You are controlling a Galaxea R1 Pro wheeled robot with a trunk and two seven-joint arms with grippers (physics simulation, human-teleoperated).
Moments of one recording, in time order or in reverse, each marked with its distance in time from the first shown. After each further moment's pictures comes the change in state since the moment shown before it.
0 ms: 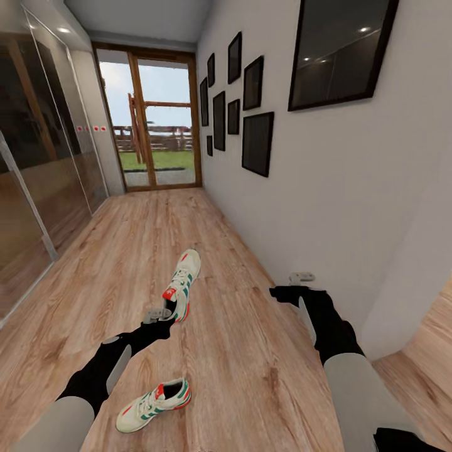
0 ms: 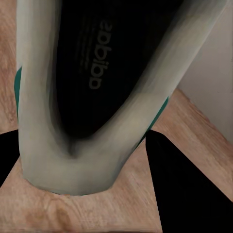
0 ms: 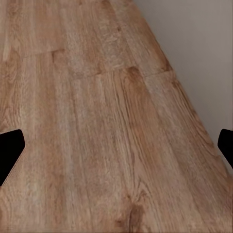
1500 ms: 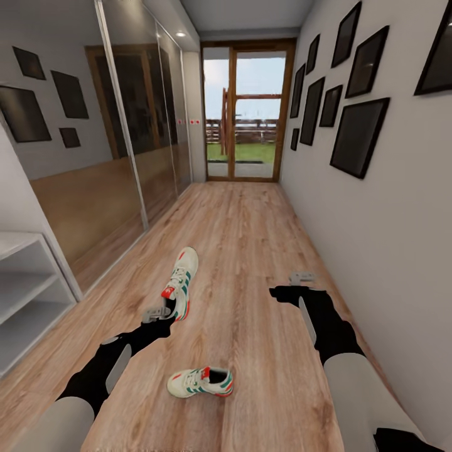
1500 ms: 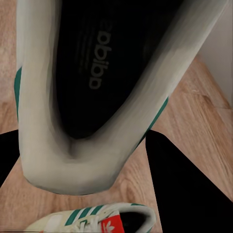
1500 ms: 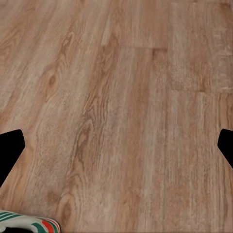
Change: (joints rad) left arm 0.002 0.000 0.000 0.000 0.060 -0.002 0.000; right arm 0.000 0.000 0.000 -0.001 0.000 0.001 0.000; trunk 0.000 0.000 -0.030
